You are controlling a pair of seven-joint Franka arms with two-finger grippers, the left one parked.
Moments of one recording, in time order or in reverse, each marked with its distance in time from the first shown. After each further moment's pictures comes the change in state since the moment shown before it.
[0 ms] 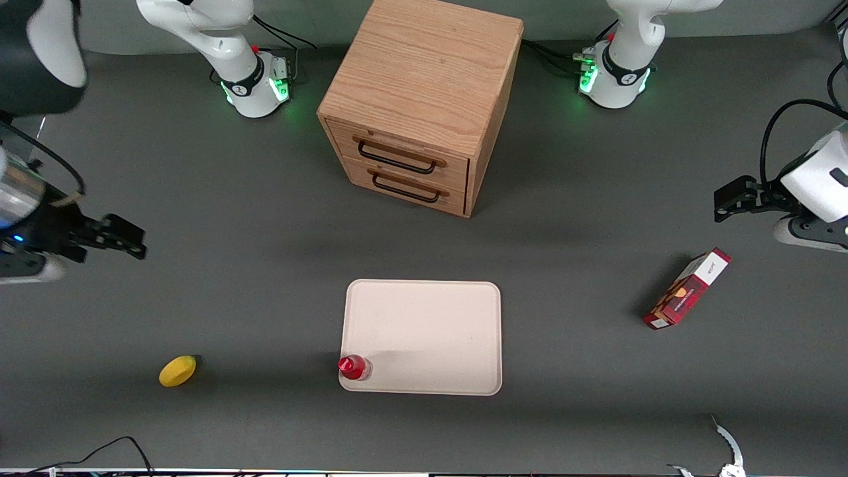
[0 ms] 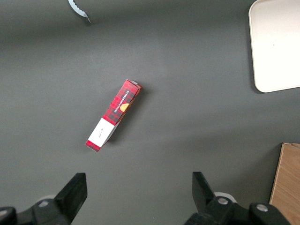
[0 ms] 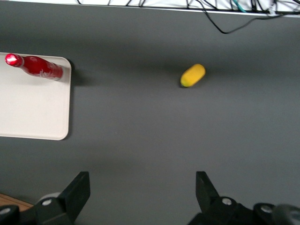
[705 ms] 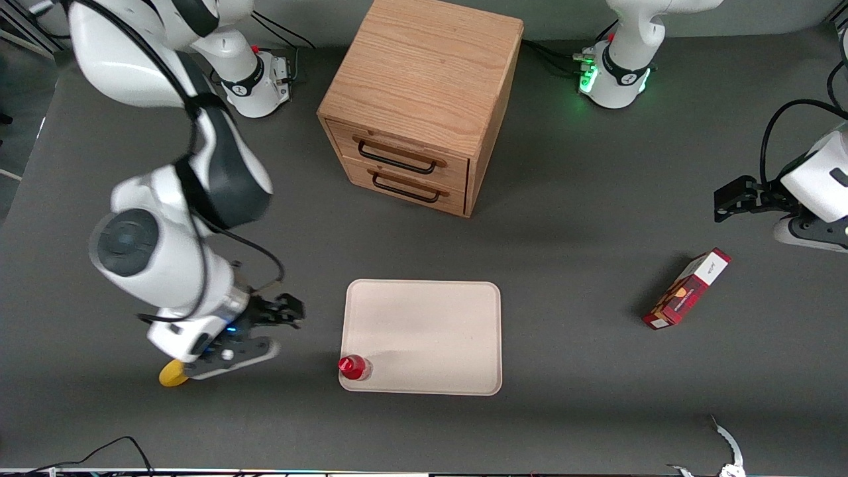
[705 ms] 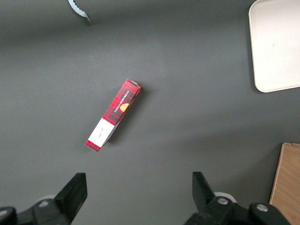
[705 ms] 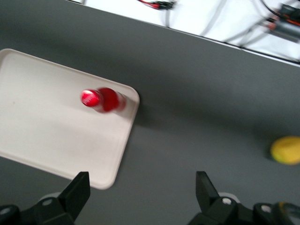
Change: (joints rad) arm 0.265 0.460 -0.002 0.353 -0.043 0.141 0.028
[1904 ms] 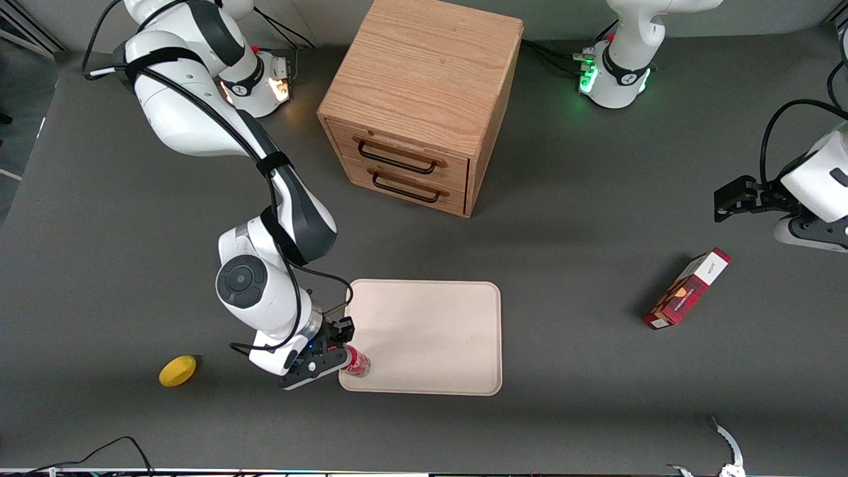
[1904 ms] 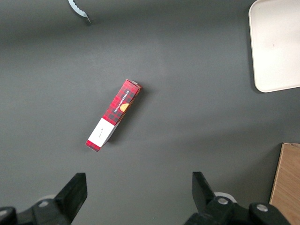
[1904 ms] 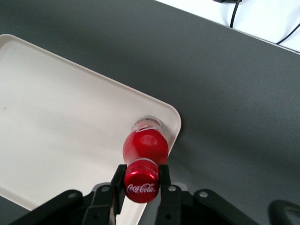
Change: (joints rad) arm 0.097 0.231 0.010 -0.036 0.000 0.340 -0.033
